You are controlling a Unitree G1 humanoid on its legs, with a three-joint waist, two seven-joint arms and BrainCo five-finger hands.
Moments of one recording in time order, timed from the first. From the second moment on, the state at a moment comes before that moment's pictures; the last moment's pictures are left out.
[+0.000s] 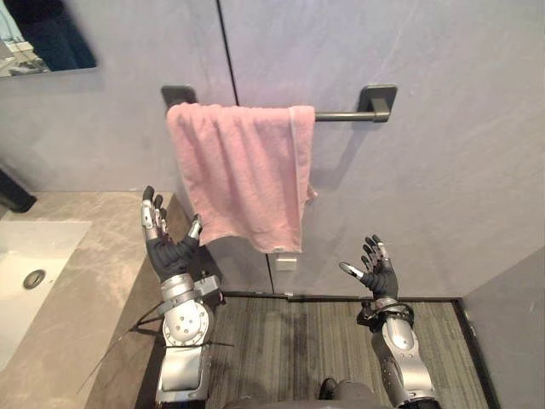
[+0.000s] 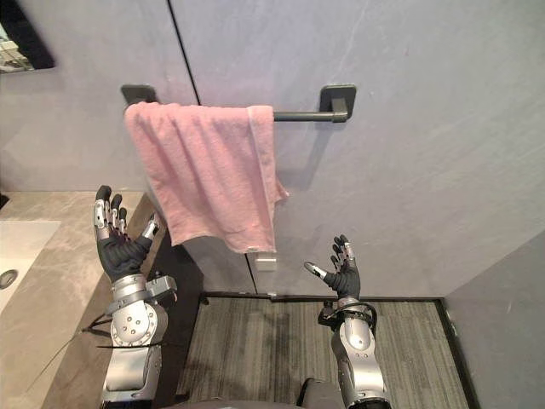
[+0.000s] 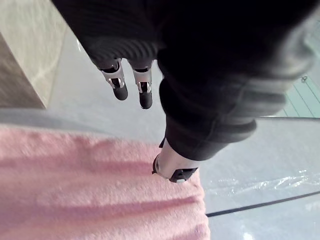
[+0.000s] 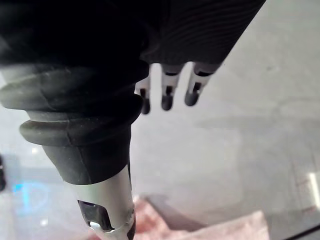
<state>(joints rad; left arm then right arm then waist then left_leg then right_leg) 0.13 -0.03 0.02 -0.27 0.09 -0.25 0.43 0.11 -0.03 0.06 0.16 0.21 -0.22 -0.11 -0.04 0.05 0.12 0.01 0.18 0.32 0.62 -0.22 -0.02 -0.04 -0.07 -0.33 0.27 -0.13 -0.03</state>
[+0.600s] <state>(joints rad) 0.27 -0.07 0.04 -0.28 0.12 -0.20 0.45 0.13 0.00 0.18 0.18 0.35 -0.23 -0.04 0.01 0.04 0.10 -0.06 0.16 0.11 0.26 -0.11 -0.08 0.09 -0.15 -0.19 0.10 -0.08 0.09</state>
